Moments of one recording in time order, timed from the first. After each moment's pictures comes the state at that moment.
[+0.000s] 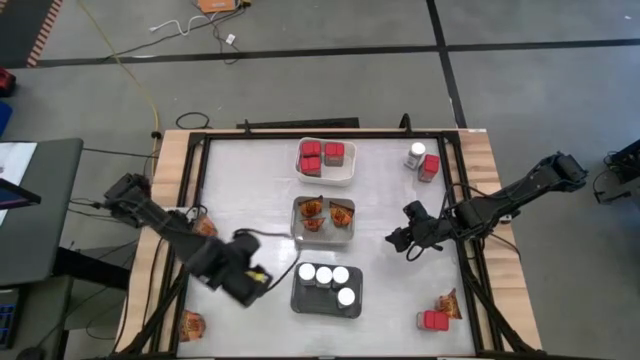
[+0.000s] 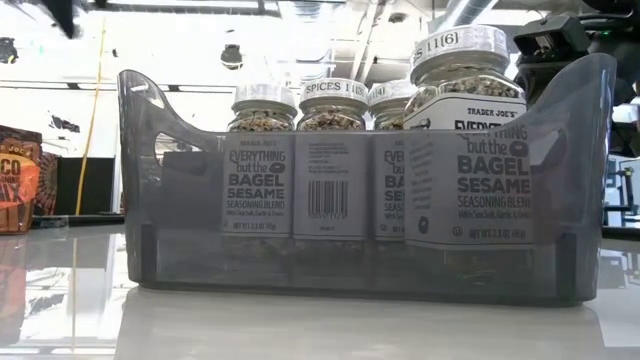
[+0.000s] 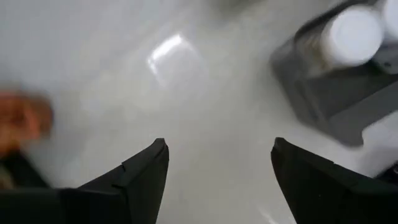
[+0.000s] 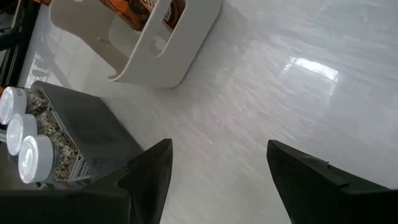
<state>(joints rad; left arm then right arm) -0.62 1.59 1.54 -1.39 -0.29 -1.58 0.38 0.97 0.54 -0.47 0.34 1.40</state>
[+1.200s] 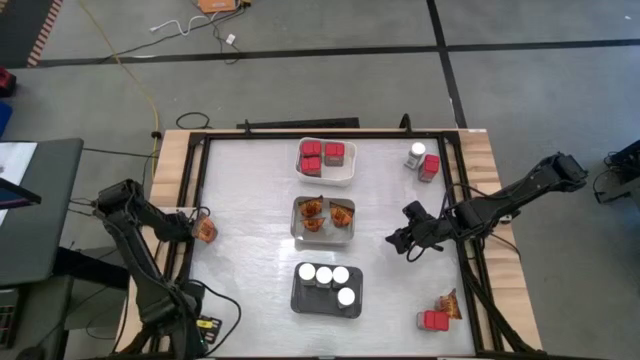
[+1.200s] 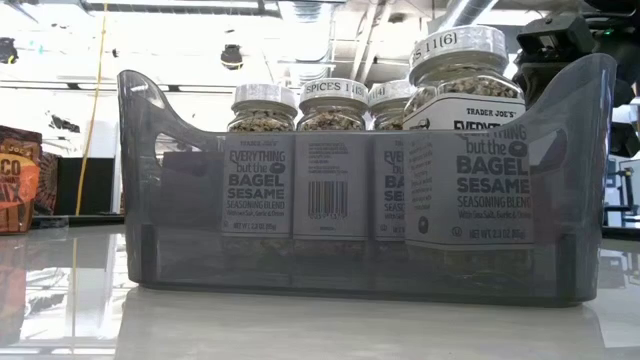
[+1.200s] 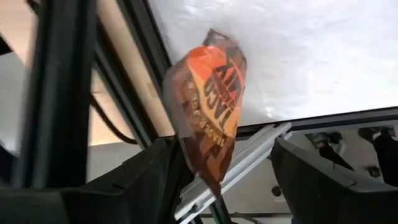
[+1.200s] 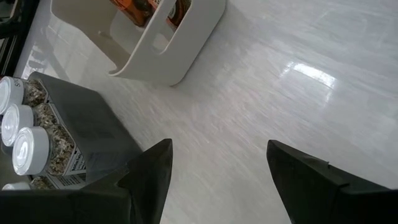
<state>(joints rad) -1.06 1.59 1.30 -1.14 0.29 -2.38 0.38 0.97 0.54 -0.47 0.34 1.35</state>
